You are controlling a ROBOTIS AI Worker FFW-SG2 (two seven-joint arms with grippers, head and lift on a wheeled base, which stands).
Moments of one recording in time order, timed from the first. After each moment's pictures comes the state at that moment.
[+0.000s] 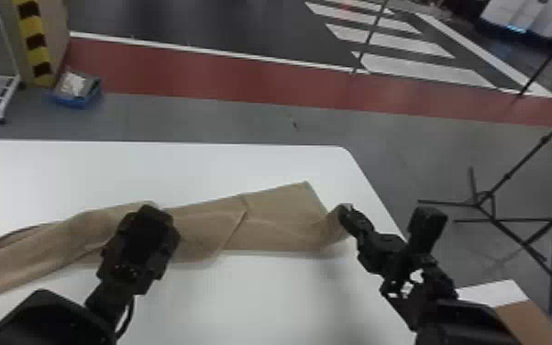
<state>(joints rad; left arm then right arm) -0.02 0.06 -0.49 -1.62 -0.17 0.48 0.11 0.23 -0.19 -0.34 -1.77 -0.28 0.34 0.33</state>
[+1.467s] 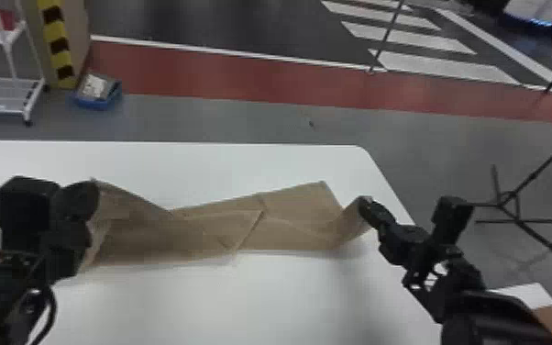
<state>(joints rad) 0.21 0.11 -0.19 -2.03 -0.07 0.50 0.07 0.20 -0.21 -0.34 -1.79 -0.30 0.38 0.33</state>
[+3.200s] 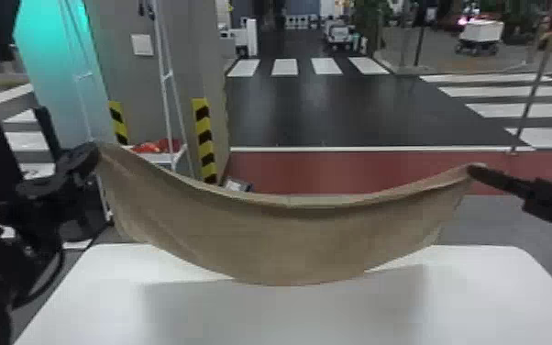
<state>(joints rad) -0.17 0.28 0.28 -1.89 0.40 0.40 -0.05 -0.48 -0.24 -0.31 -1.58 -0.32 0.83 0.59</state>
